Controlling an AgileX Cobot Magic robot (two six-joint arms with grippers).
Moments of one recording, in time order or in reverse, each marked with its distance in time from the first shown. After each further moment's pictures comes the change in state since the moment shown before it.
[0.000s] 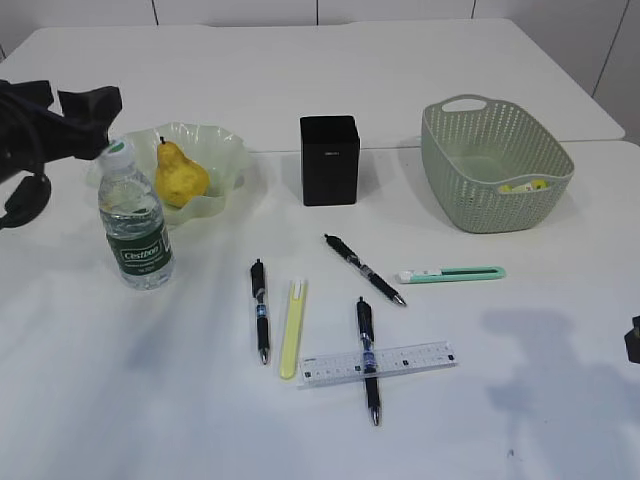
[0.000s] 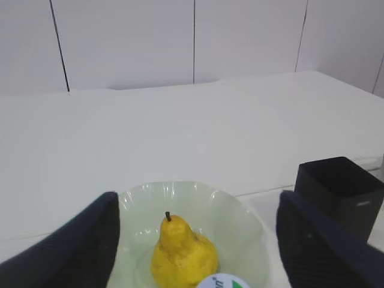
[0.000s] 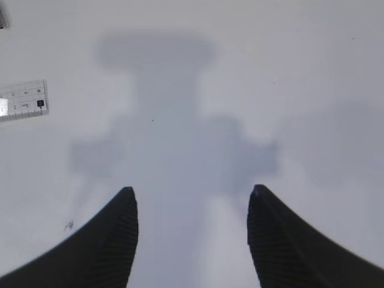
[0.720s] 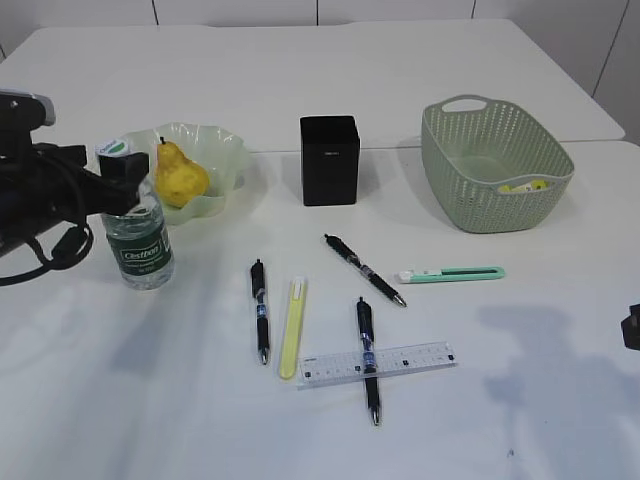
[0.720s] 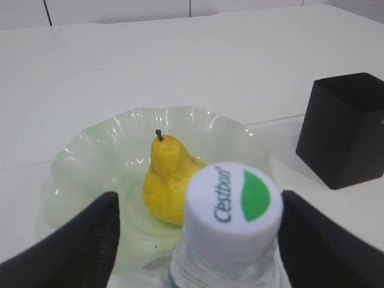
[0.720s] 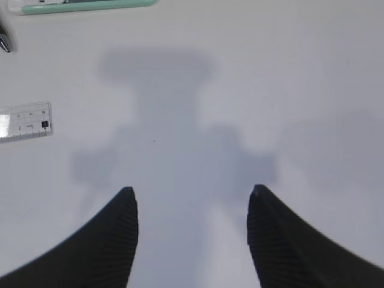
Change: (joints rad) left arm 0.000 0.197 -0.002 0.004 -0.046 0.003; right arm 0.000 0.000 0.000 0.002 -0.047 0.000
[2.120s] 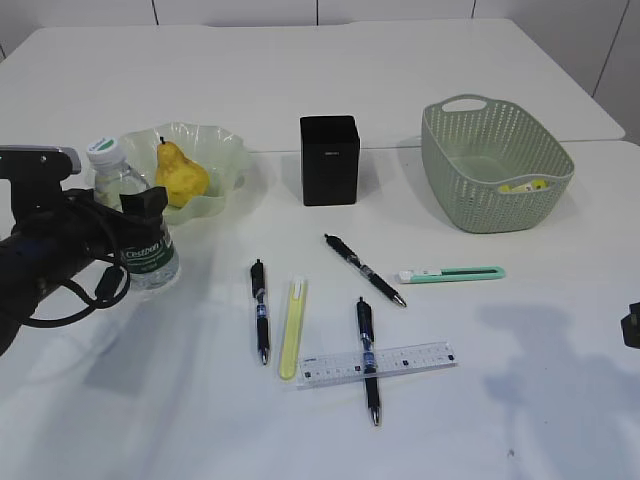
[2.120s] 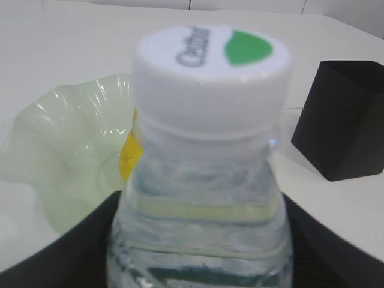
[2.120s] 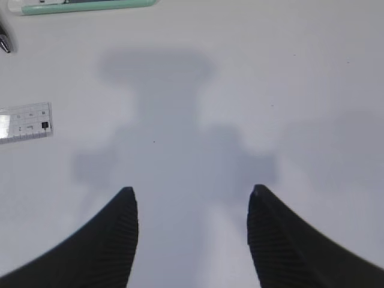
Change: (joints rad) left arm -0.016 0.222 0.003 0.010 -0.255 -0.125; right arm 0.000 0.000 0.000 0.000 -0.004 0.000
